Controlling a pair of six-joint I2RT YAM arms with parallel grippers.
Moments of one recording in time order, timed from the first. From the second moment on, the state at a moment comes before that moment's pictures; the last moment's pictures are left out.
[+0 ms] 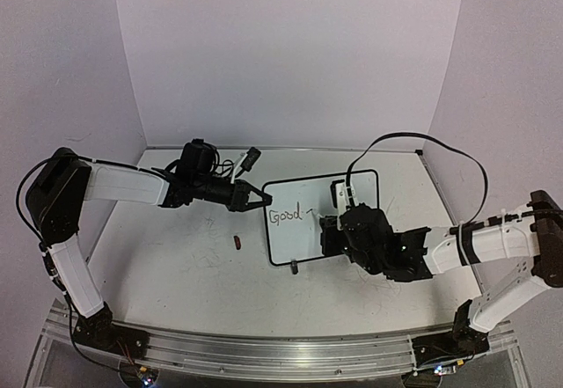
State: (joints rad) left arm -0.63 1.78 1.08 0.22 0.79 -0.22; right arm 1.08 1.45 0.73 0.23 0.60 0.44
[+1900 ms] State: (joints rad) left arm -0.63 1.78 1.08 0.21 0.79 -0.22; right arm 1.07 1.26 0.61 0.31 0.48 0.39
